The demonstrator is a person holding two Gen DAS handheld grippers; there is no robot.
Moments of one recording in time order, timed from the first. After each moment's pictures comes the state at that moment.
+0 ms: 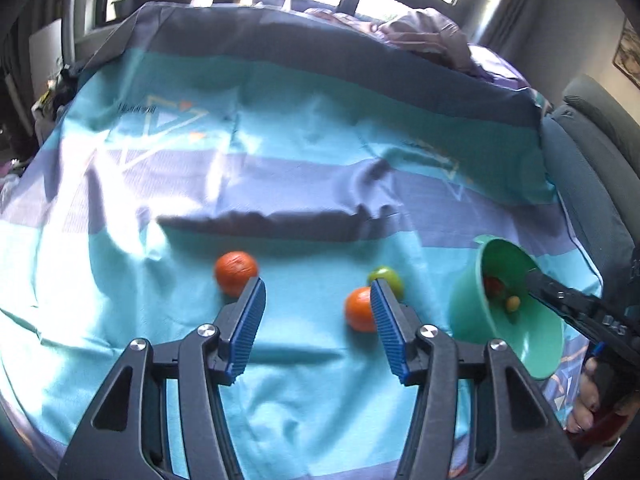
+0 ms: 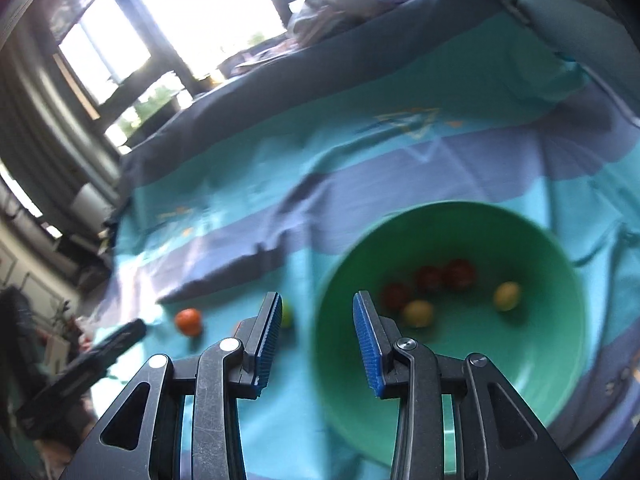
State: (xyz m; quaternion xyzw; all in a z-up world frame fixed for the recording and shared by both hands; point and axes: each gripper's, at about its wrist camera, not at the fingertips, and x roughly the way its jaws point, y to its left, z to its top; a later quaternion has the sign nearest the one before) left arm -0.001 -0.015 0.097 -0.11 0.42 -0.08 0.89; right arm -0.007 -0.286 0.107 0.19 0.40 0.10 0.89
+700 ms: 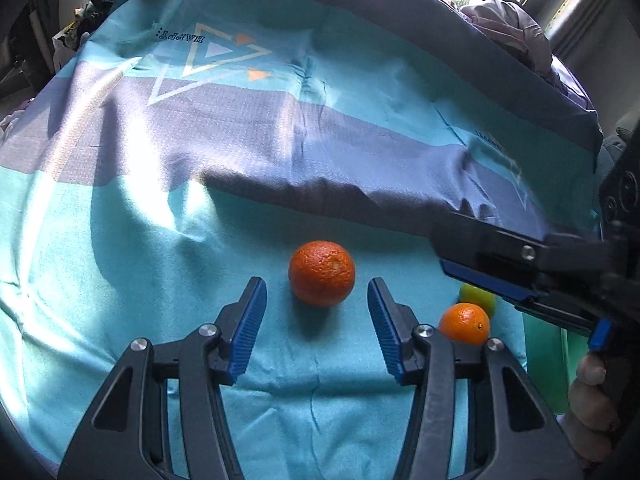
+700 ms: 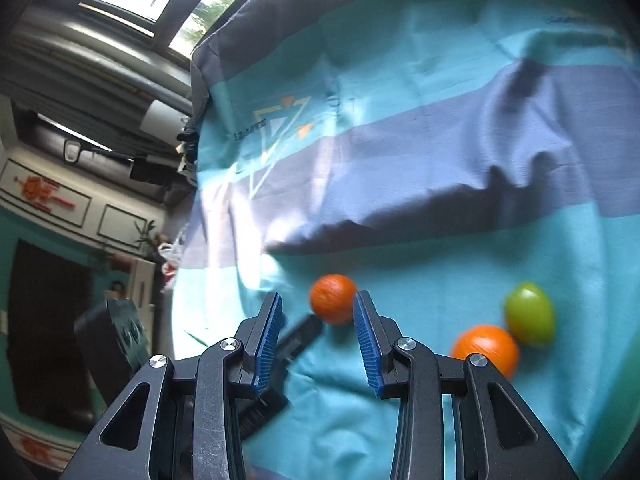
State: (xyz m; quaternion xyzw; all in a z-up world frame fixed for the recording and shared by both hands) left arm 0.049 0.041 0.035 -0.16 0.49 -0.03 0.86; right arm 0.105 -0.126 0.053 0.23 0.54 0.29 0.76
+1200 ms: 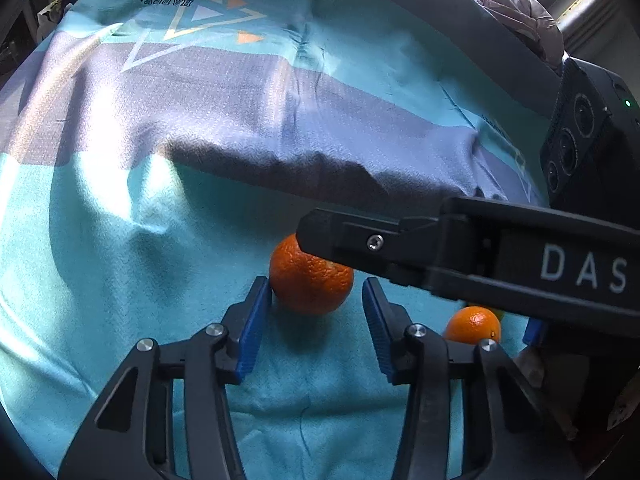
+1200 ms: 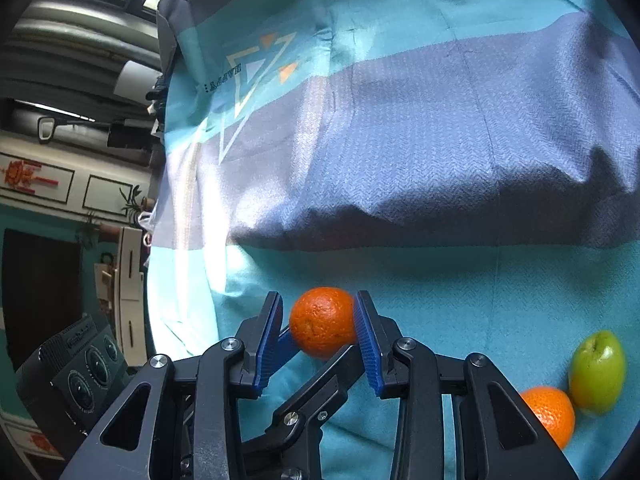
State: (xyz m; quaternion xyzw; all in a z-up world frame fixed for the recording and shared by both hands) left arm 0.071 0.045 0.009 -0.19 0.52 -0.05 0.83; right arm 0.139 -0.079 0.005 0.19 0.61 0.29 0.71
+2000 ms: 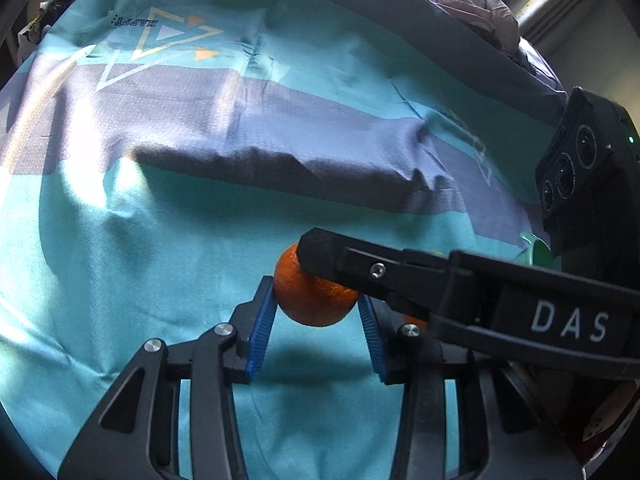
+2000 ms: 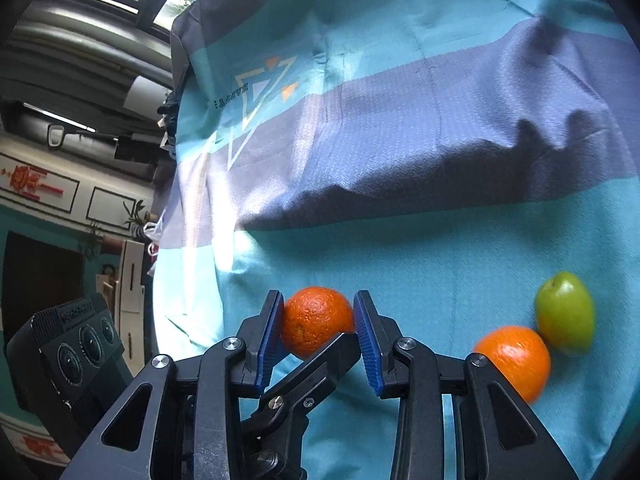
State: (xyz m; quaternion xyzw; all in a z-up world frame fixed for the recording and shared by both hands) left arm 0.039 0.018 0.037 -0.18 0.50 -0.11 0.84; right arm 0.102 -0.117 0.027 0.20 0.57 0.28 0.74
